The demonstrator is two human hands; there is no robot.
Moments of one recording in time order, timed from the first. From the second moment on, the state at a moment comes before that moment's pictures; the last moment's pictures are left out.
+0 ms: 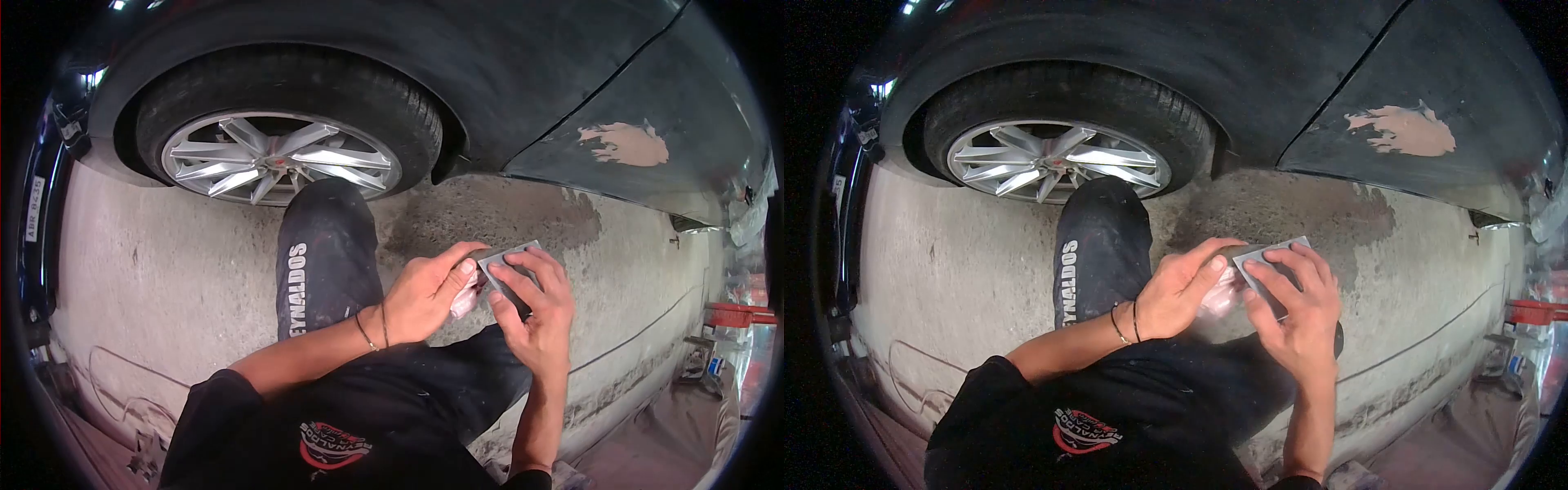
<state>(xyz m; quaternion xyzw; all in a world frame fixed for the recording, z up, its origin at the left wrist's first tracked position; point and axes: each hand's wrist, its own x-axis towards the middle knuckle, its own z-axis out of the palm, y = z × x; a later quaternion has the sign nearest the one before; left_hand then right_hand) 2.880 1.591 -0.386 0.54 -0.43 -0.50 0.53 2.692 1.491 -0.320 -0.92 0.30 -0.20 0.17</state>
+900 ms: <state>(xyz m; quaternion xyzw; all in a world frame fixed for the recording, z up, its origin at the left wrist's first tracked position) 2.885 1.562 -0.426 0.44 -0.05 -0.54 0.72 2.698 1.535 -0.387 -0.73 0.21 -0.40 0.52</state>
